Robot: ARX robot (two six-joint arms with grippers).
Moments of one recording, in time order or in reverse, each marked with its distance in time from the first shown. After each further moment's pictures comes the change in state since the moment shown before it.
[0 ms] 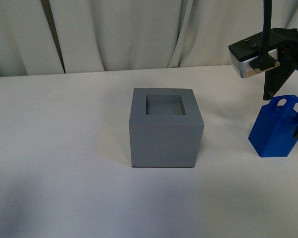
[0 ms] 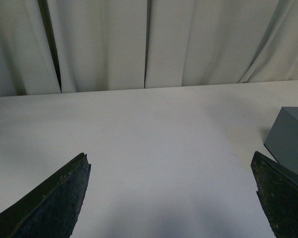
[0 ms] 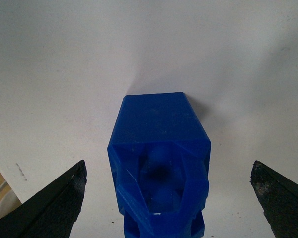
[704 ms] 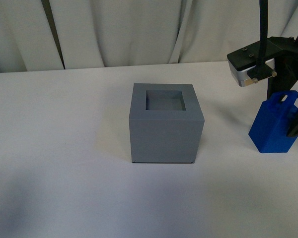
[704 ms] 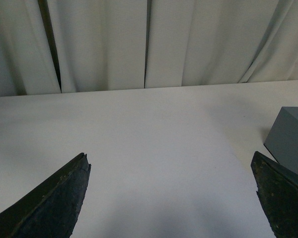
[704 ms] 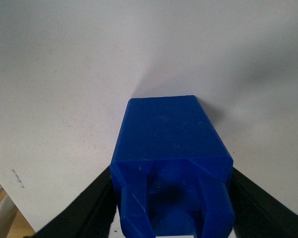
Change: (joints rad) left arm 0.000 0.000 0.000 0.000 0.000 0.000; right arm 0.002 0.011 -0.040 0.029 0.010 -0.002
